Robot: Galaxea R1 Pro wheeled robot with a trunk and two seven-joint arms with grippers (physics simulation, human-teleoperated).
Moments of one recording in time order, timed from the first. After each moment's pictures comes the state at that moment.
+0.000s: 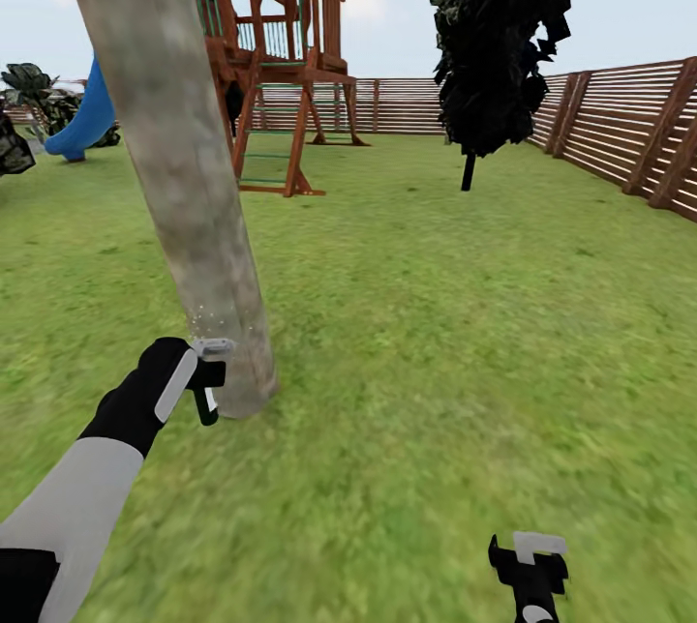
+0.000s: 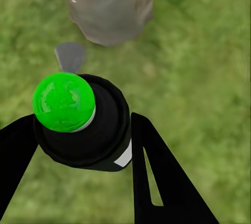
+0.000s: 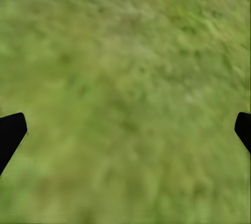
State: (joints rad) left arm -0.88 0.15 -0.11 -0.92 0.31 1.01 0.22; right arm -0.52 -0.05 0.02 -0.03 0.07 -0.46 -0.40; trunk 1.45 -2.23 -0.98
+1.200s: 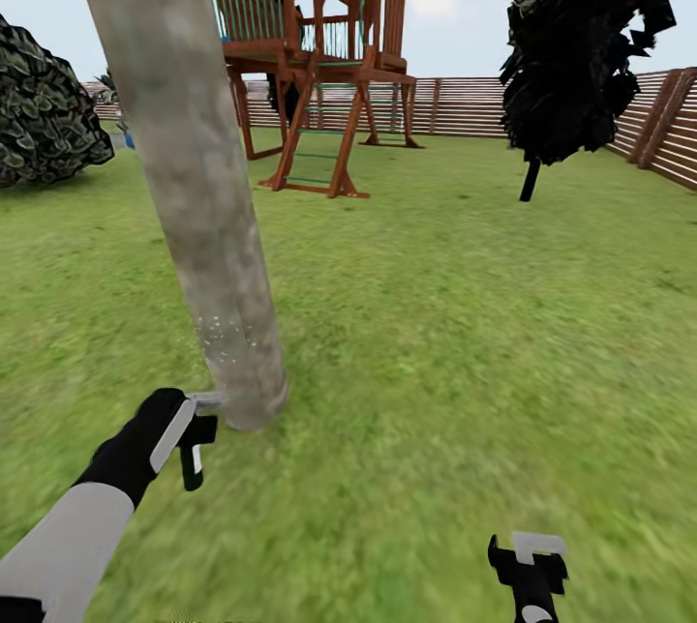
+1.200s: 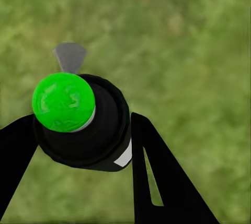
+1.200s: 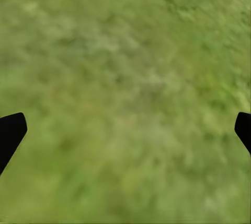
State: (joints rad) left arm -0.75 0.17 -0.10 -0.82 0.31 0.97 0.23; right arm -0.52 -0.05 0.02 -0.03 0.07 -0.46 -0.40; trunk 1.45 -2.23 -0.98
